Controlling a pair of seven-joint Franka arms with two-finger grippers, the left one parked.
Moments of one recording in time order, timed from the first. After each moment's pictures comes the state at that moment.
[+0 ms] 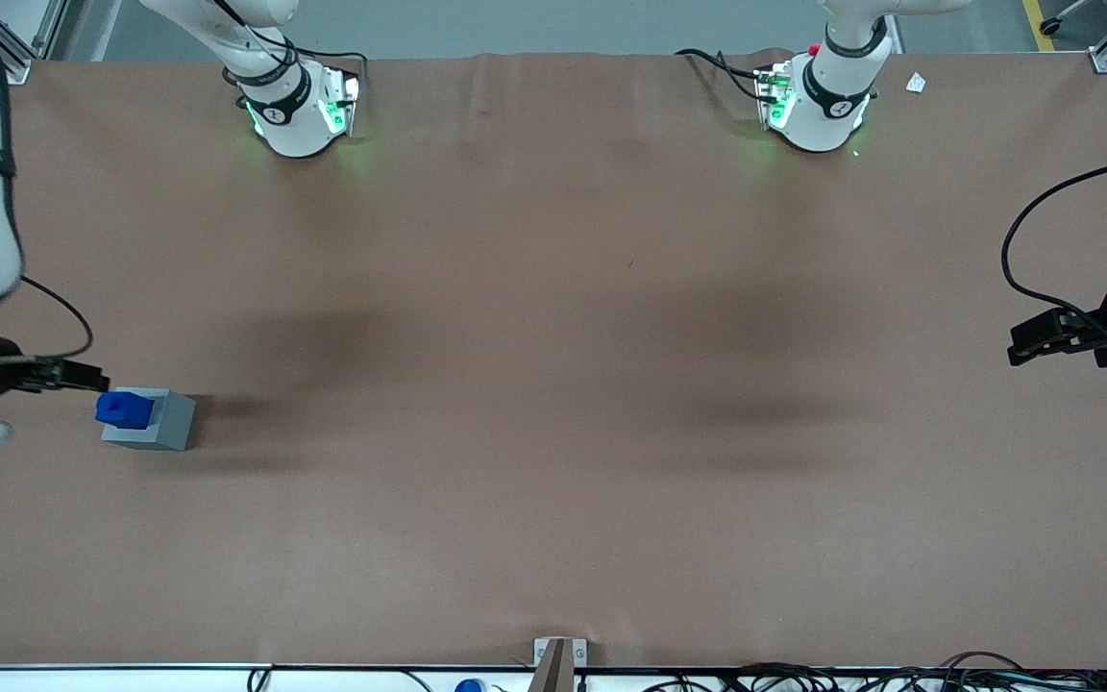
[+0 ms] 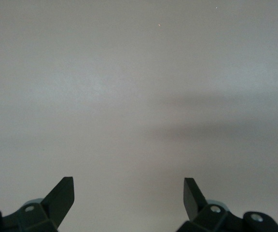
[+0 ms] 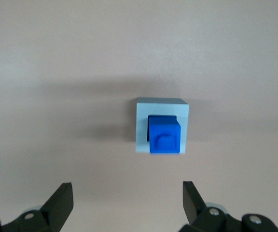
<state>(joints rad) -0.16 0.33 -0.04 -1.53 0.02 1.77 -0.19</state>
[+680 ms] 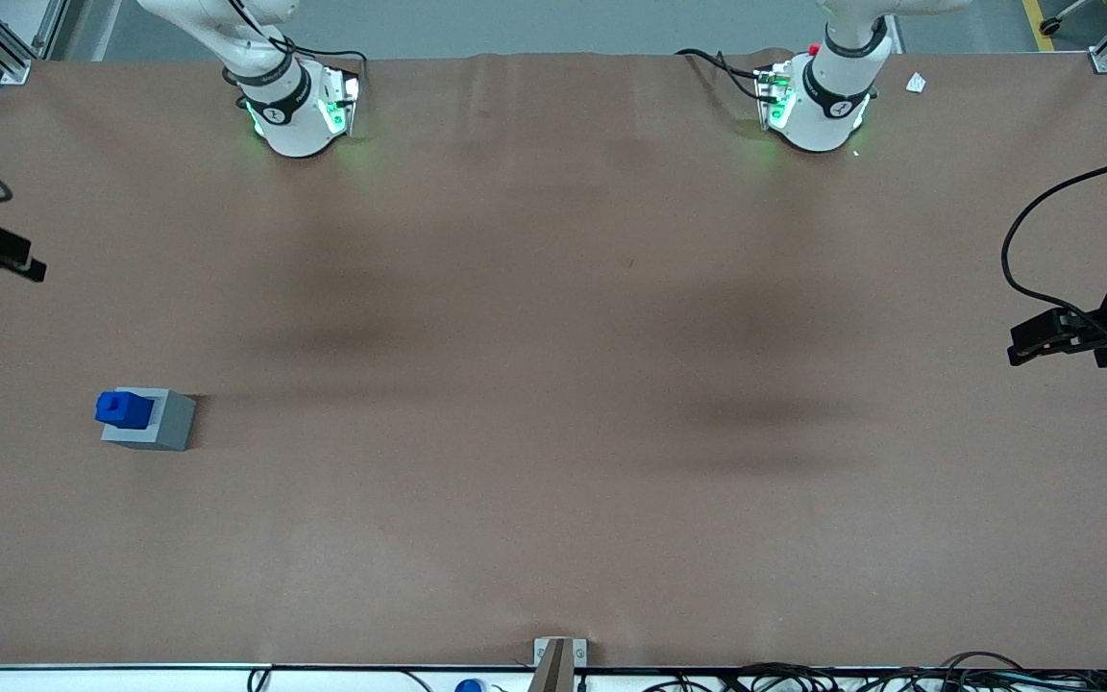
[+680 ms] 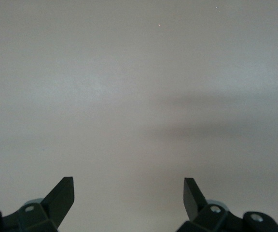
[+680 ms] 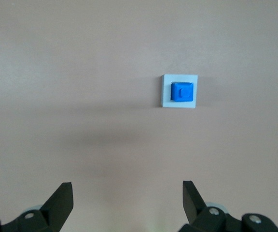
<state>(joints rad) -0.07 0.06 -0.04 -1.44 0.04 1.45 -0.08</state>
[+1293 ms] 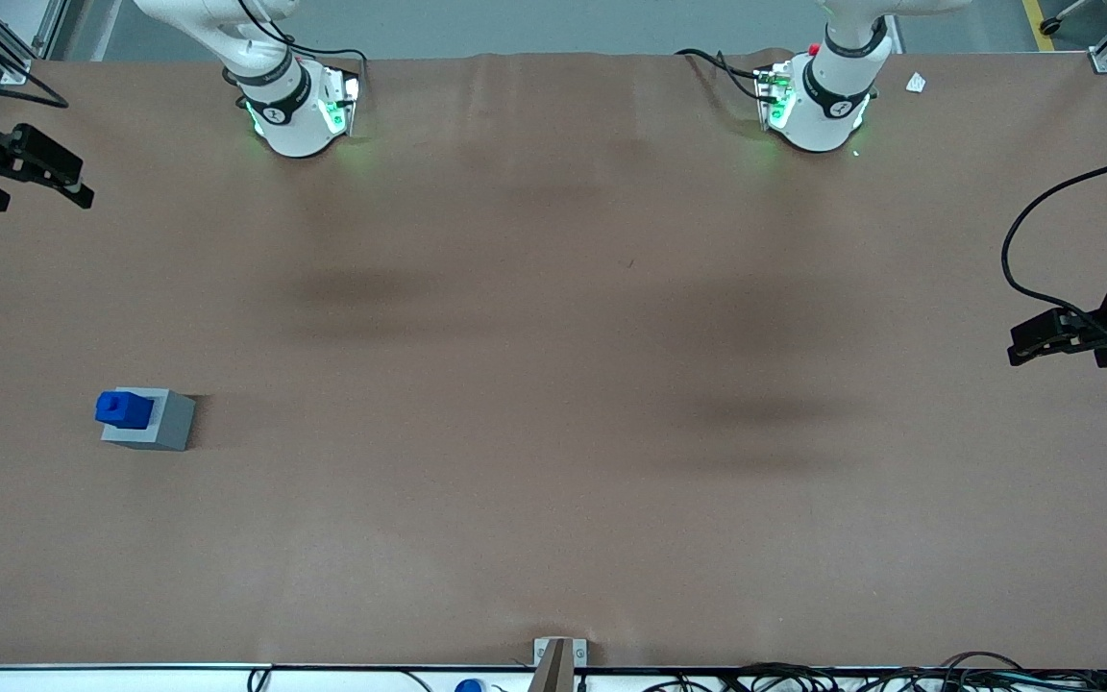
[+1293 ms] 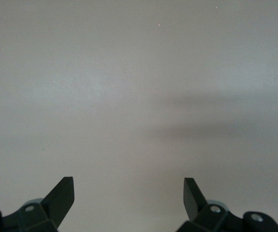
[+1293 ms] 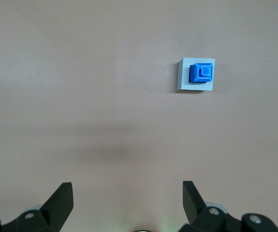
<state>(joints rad) 0.00 -0.19 -0.03 -1.71 0.04 1.52 -0.03</state>
